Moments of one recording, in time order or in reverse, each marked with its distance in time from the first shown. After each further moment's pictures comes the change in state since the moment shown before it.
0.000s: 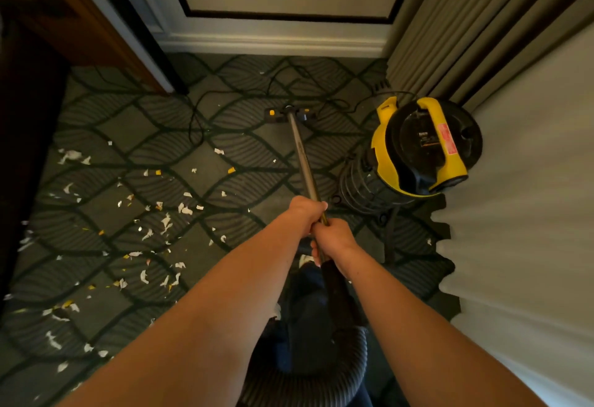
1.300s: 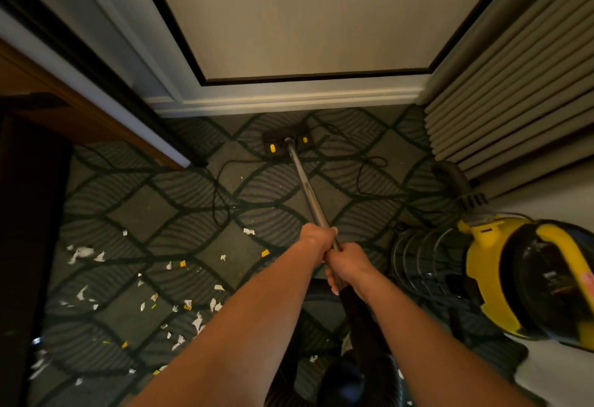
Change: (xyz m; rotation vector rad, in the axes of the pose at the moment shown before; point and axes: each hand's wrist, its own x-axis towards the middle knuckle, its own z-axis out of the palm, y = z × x) left_hand 0.218 0.209 -0.180 0.034 -0.047 -0.034; right_hand 0.187 -0.268 0.138 -0.040 0.015 0.065
